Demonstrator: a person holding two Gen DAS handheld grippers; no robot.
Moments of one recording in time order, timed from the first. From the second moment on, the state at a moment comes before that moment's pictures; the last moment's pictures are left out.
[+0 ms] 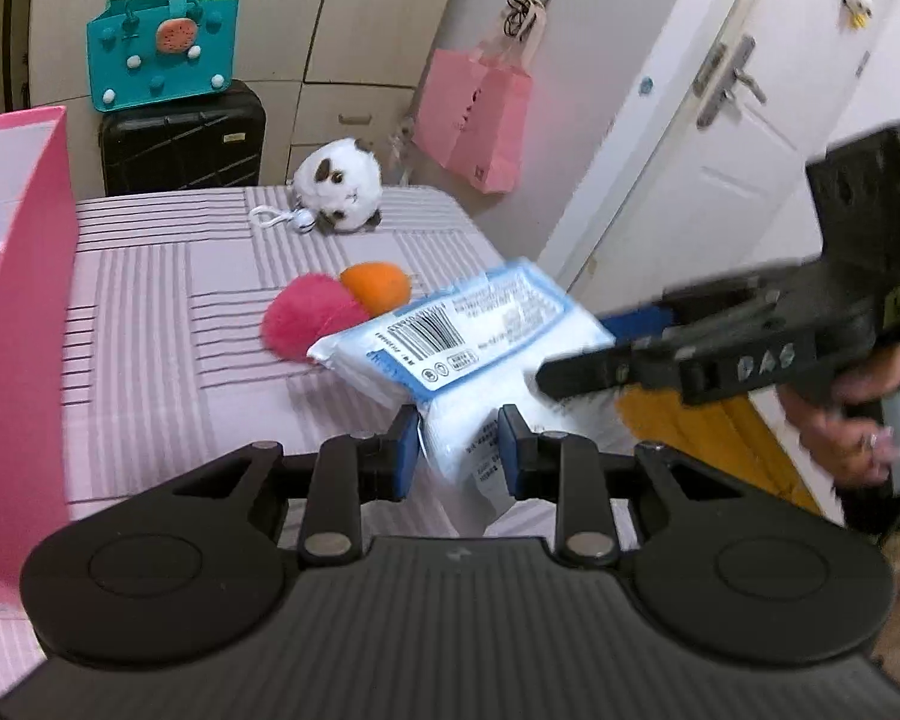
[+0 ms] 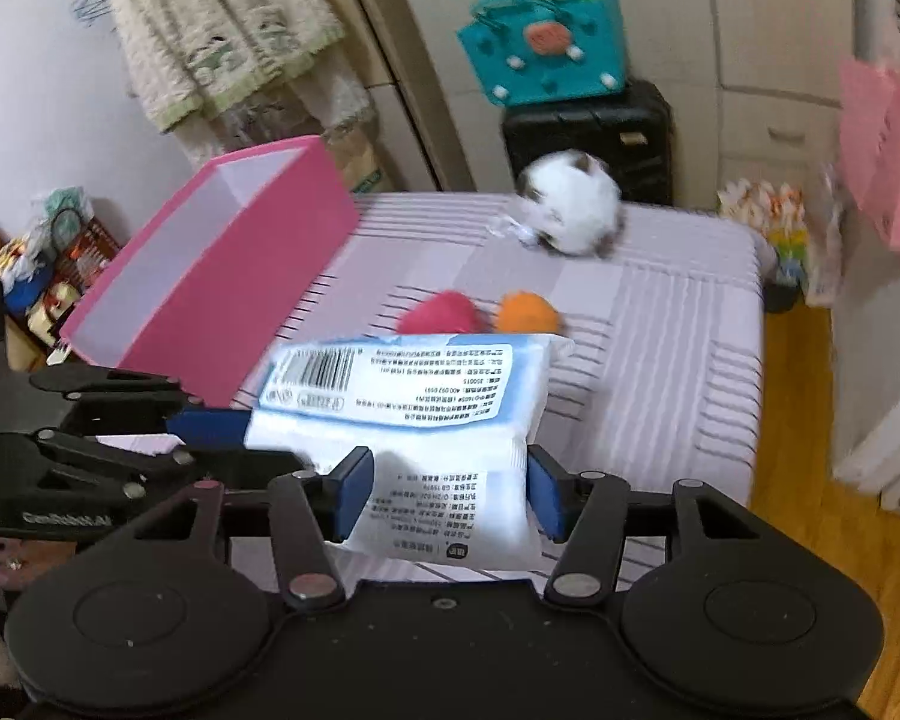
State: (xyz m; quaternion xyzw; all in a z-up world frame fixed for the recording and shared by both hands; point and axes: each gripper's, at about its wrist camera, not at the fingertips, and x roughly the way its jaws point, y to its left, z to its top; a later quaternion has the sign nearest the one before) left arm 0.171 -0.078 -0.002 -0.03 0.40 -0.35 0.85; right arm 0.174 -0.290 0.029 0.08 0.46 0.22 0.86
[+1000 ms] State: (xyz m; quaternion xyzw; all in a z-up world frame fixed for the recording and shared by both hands) left arm 0.174 0.127 0.099 -0.01 0.35 -0.26 0.90; right arm 0.188 -0.081 0.119 -0.07 0.32 0.34 0.88
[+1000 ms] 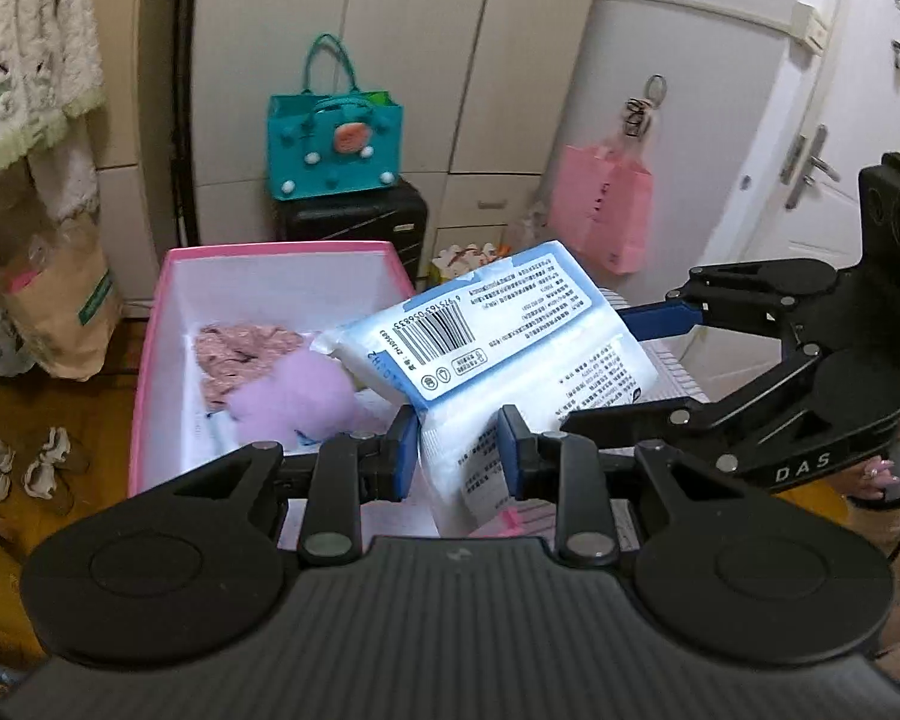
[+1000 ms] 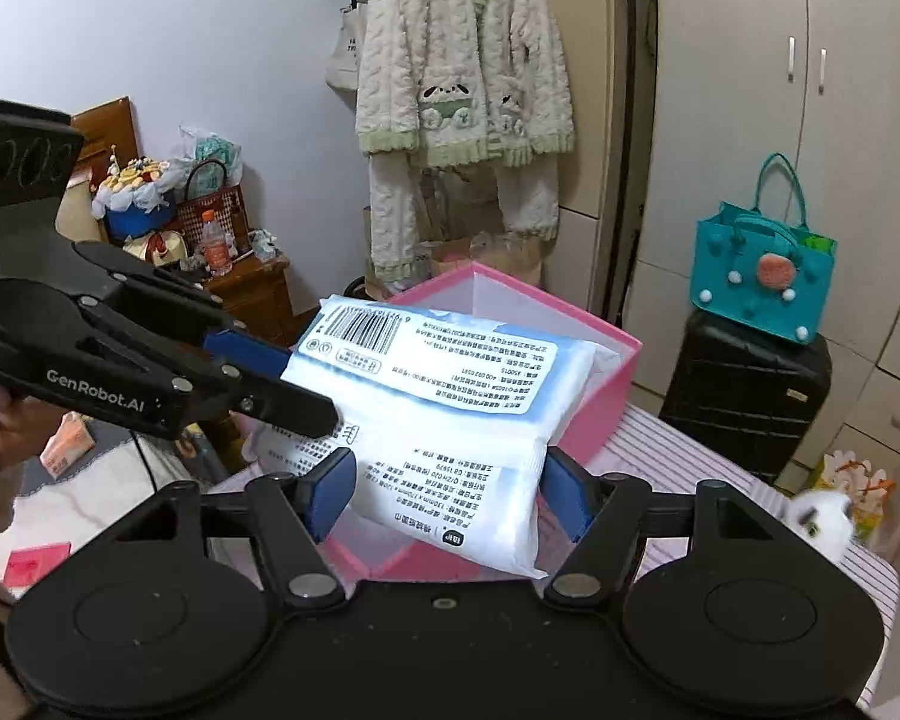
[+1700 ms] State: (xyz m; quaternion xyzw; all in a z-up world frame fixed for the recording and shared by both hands) left arm 0.272 0.166 0.035 0.04 0.51 -0.19 0.84; right arm 0.263 -0.018 0.058 -0.05 0.50 0.35 0.79
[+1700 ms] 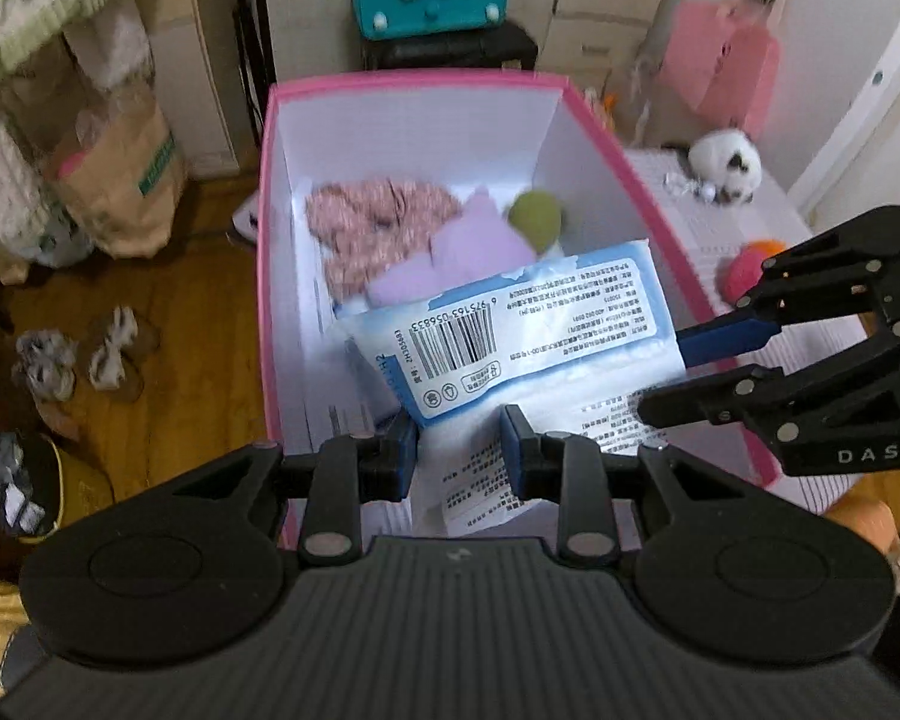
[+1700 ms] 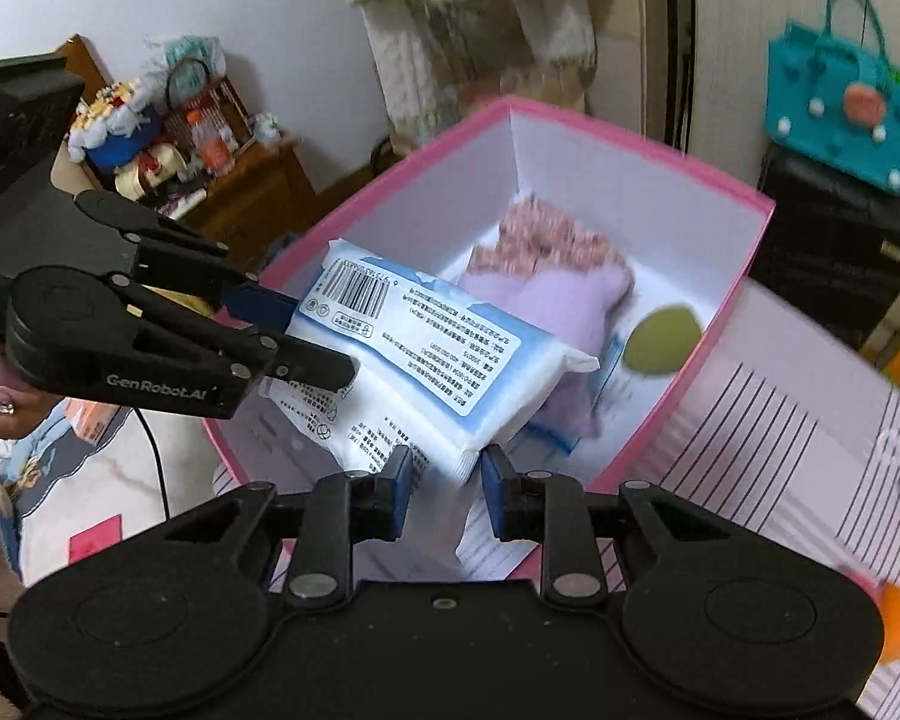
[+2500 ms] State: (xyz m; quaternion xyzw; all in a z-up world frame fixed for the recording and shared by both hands) left arm 0.249 0.150 0.023 0.13 0.47 -0.17 0.86; right arm 0.256 -0.016 0.054 -0.06 0.49 0.35 0.80
